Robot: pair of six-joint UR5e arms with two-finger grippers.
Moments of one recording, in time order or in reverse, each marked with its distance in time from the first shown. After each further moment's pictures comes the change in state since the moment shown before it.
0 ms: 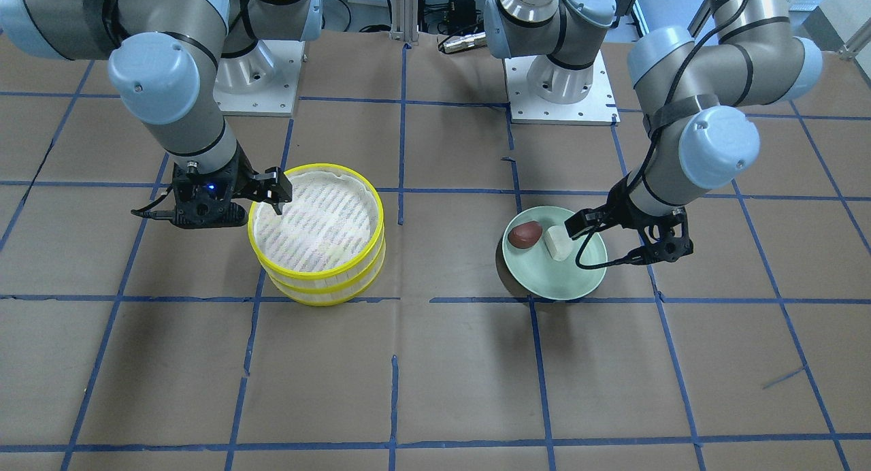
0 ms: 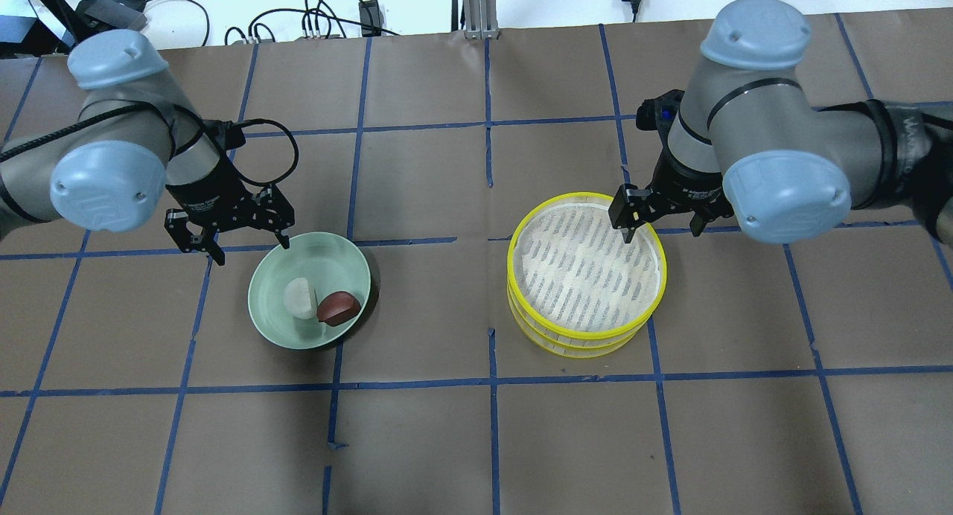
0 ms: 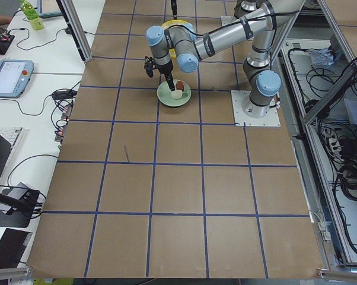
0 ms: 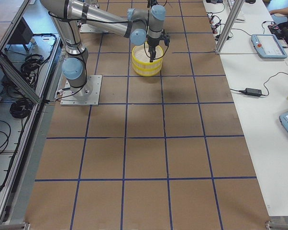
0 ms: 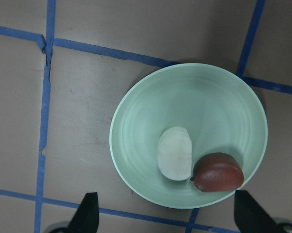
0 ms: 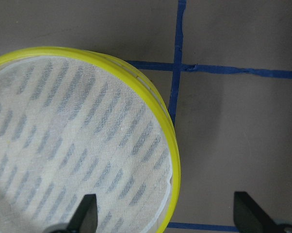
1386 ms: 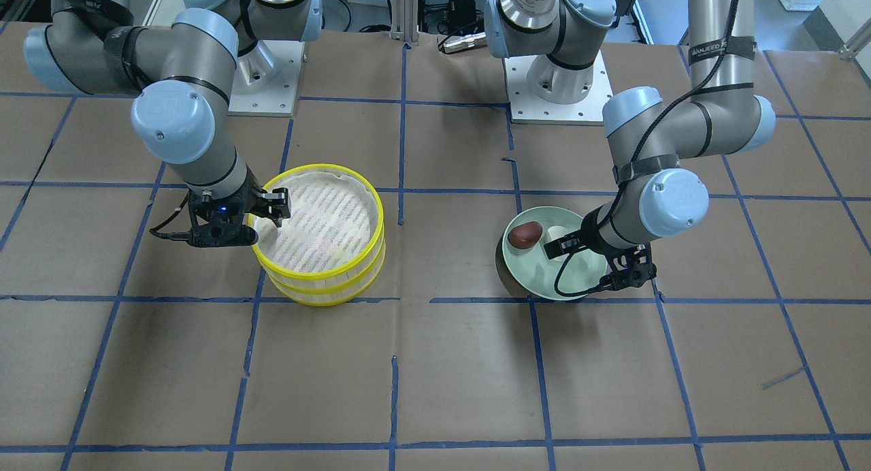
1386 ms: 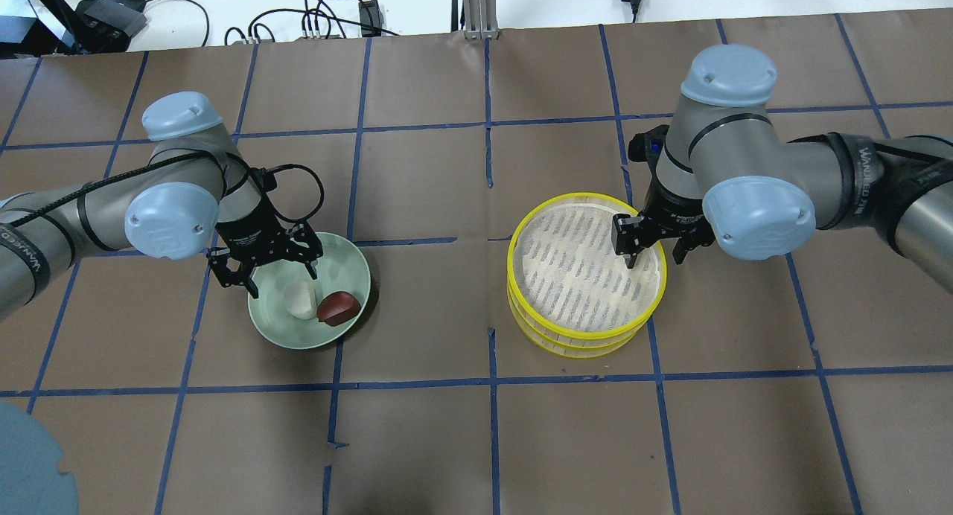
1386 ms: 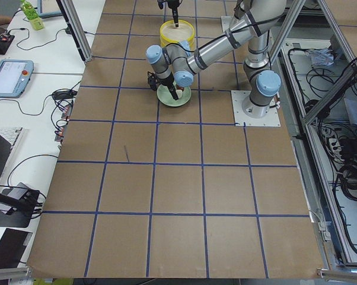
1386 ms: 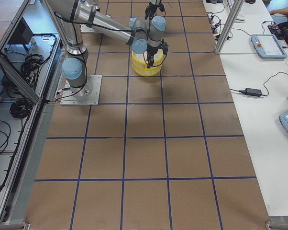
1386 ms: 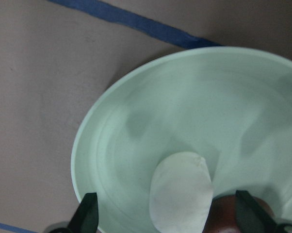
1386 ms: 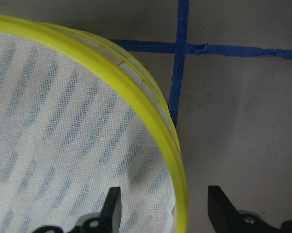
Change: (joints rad) left arm -0.014 -0.124 -0.064 0.117 -0.011 -0.083; right arm -0.002 0.051 0.040 -0.034 -0.008 0.003
